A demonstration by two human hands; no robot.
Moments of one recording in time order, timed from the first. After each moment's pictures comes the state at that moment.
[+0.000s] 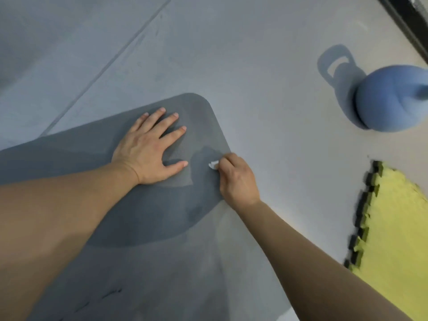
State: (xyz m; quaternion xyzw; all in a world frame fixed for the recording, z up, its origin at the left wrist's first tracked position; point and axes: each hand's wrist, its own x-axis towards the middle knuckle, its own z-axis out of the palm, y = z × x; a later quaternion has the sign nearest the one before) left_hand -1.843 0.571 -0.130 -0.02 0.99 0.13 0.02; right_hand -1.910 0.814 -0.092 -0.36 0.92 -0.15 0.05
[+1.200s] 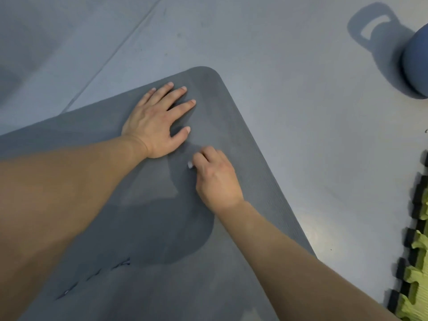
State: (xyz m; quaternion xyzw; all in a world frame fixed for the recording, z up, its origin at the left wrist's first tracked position) left_hand -1.842 0.572 -0.132 -0.04 0.99 0.10 0.01; right_hand -1.838 0.780 -0.105 -0.39 0.89 -0.24 0.07
